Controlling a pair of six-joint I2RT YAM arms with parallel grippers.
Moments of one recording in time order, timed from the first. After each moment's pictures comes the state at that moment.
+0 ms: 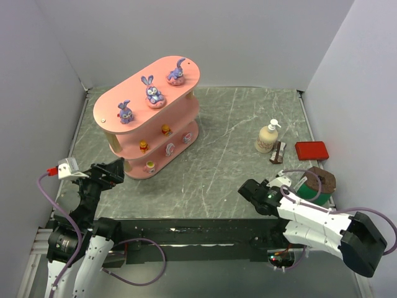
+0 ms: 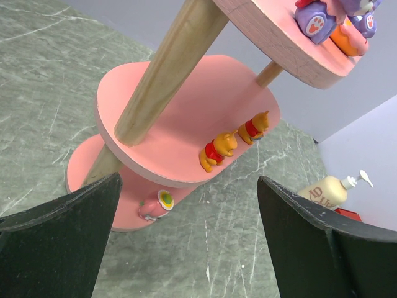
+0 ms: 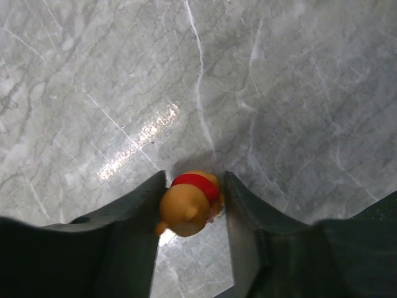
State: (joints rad) left arm -0.23 0.09 0.64 -0.54 -0.17 -0.59; right arm 0.81 0.92 0.36 -0.80 0.67 1.54
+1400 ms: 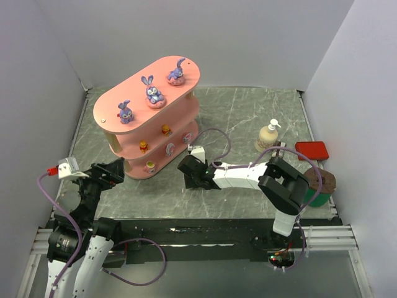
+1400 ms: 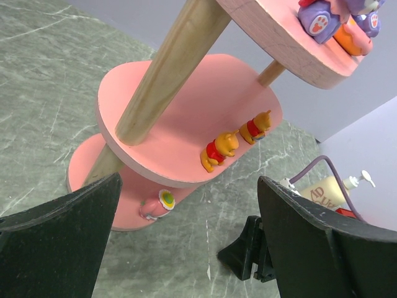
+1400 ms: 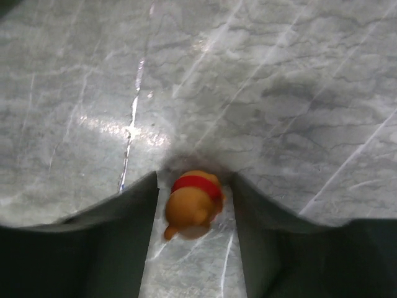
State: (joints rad) left arm -0.23 0.10 0.64 -0.54 -0.17 -0.59; right arm 1.02 1.78 1.03 -0.28 0.38 0.73
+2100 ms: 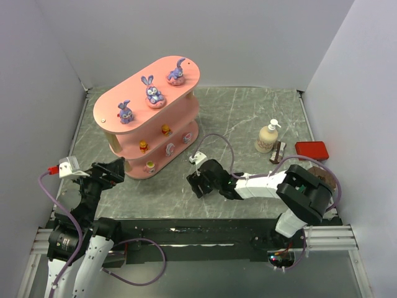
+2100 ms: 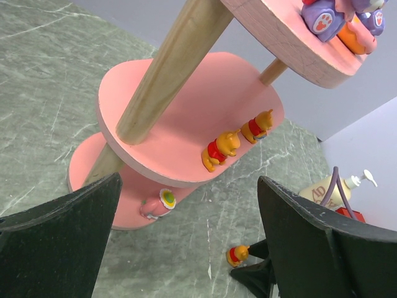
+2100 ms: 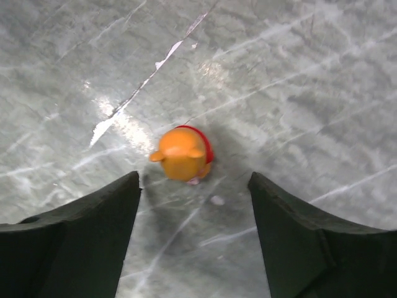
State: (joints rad) left arm -0.23 0.11 0.64 -0.54 -0.17 -0.59; right arm 0.95 1.57 0.66 0.16 0.11 0.20
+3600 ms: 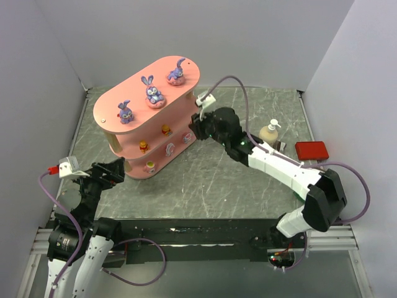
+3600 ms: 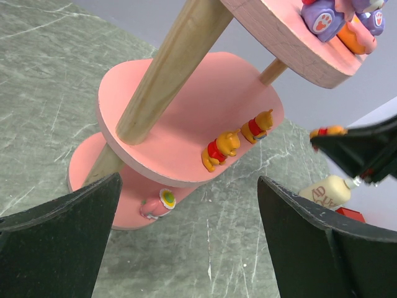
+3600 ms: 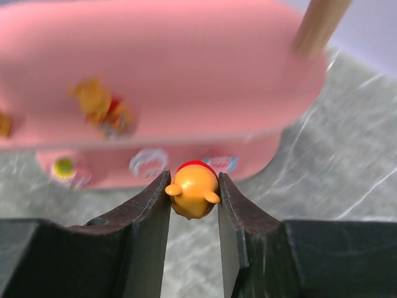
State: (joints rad) left arm -0.23 0.11 0.64 -0.54 -0.17 -0.59; right arm 0.75 1.45 1.15 0.03 0.05 0.02
